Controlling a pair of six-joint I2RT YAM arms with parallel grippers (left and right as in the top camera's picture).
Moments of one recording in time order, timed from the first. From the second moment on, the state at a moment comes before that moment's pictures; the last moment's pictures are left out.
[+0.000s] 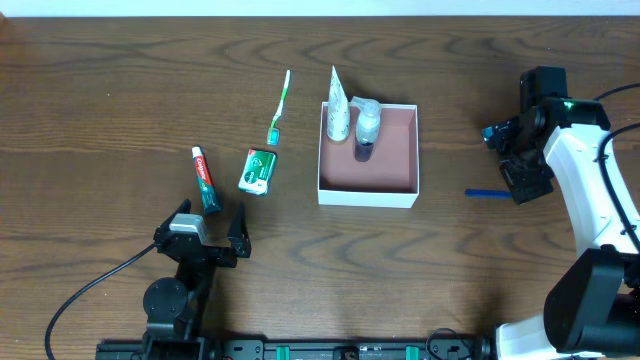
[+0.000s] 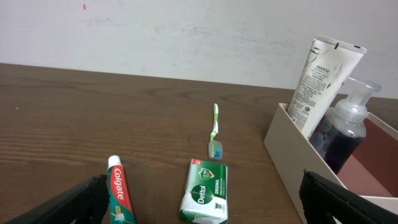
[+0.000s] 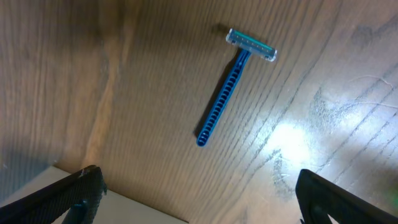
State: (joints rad) left arm -0.08 0.01 0.02 -0.11 0.09 -0.17; right arm -0.07 1.67 1.33 -1.08 0.09 1.18
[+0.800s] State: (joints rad) left arm -0.08 0.01 0.02 -0.11 0.09 -0.17; right arm -0.07 1.67 1.04 -0.74 0.13 1.44
